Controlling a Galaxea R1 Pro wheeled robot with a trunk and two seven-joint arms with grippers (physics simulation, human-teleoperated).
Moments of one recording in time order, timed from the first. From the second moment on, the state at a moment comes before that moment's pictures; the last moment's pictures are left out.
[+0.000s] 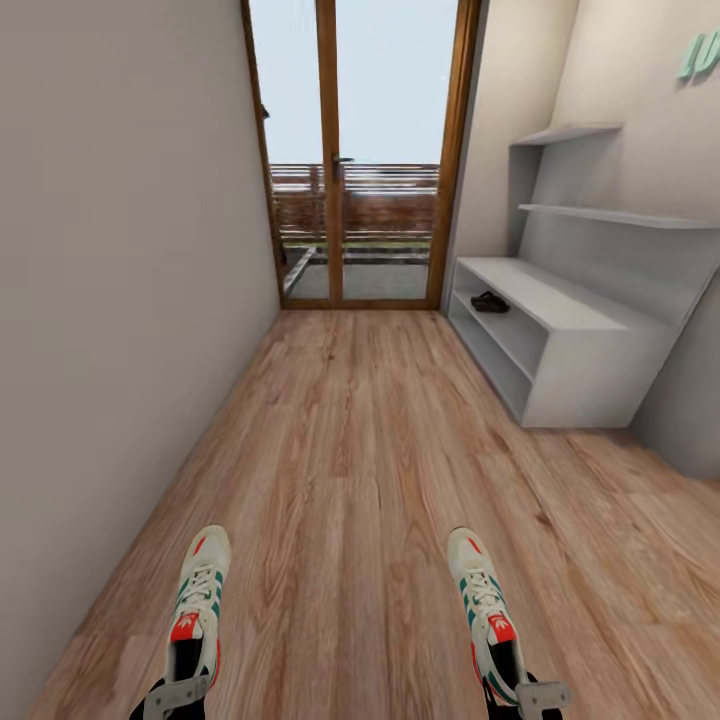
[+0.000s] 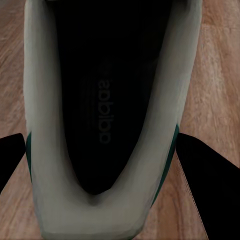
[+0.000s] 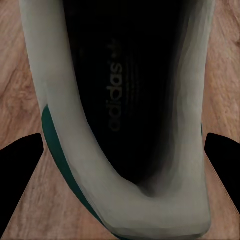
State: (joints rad) left arm -0.04 -0.02 0.27 -0.77 0.02 -0.37 -0.15; right arm -0.23 -0.01 -0.24 -0.33 0.33 -0.60 -0.04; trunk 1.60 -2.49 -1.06
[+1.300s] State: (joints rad) left arm -0.04 -0.02 0.27 -0.77 0.02 -0.37 -0.15; right arm -0.23 -0.01 -0.24 -0.33 0.33 -0.60 -0.04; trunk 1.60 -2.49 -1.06
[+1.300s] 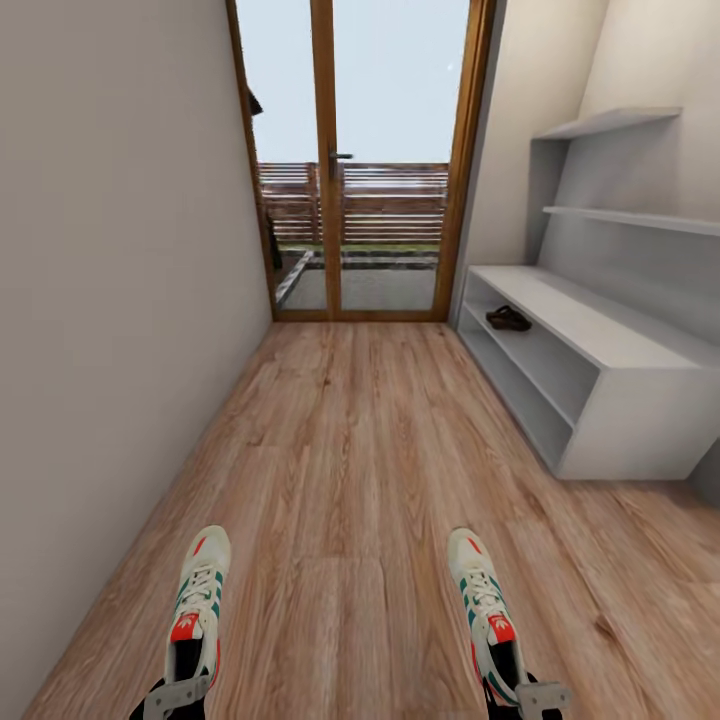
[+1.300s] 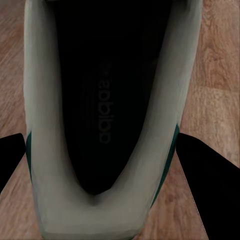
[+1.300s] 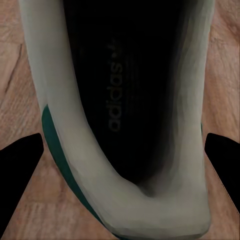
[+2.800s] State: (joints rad) left arm -0.04 -0.02 0.27 -0.77 0.02 -0.37 -0.15; right arm -0.23 -0.01 -0.24 -0.33 0.33 -0.61 -0.04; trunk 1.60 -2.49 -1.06
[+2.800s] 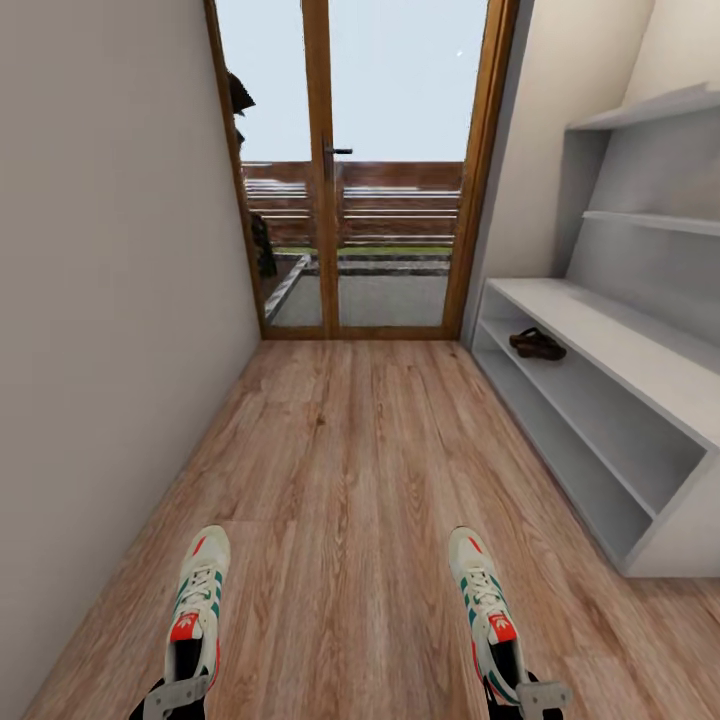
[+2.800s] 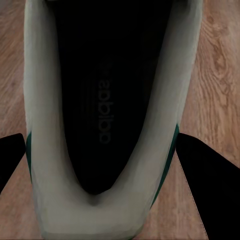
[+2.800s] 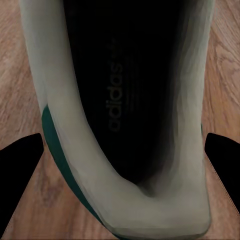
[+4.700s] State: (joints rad) left arm -0.04 -0.02 0.27 -0.77 0.02 -0.37 -0.15; right arm -0.23 0.00 -0.24 -0.33 0.33 -0.61 -0.04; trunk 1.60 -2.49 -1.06
